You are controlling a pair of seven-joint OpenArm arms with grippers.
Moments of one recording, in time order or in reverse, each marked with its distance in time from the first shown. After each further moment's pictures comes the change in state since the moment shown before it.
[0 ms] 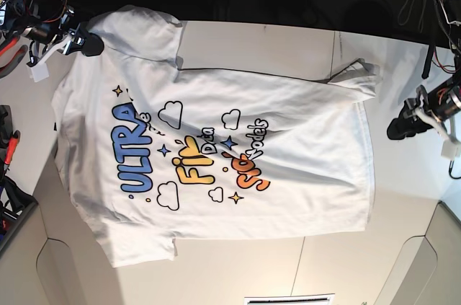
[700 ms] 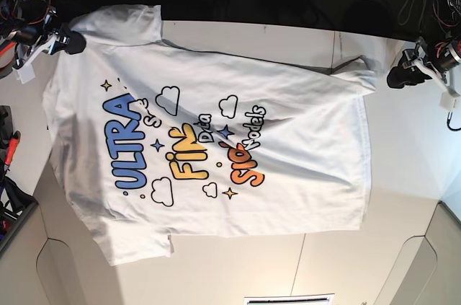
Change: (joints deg) left arm 10.8 0.0 -1.9 0.1 2.3 -0.2 -0.4; right arm 0.0 5.8 -0.3 0.0 -0.9 0.0 -0.2
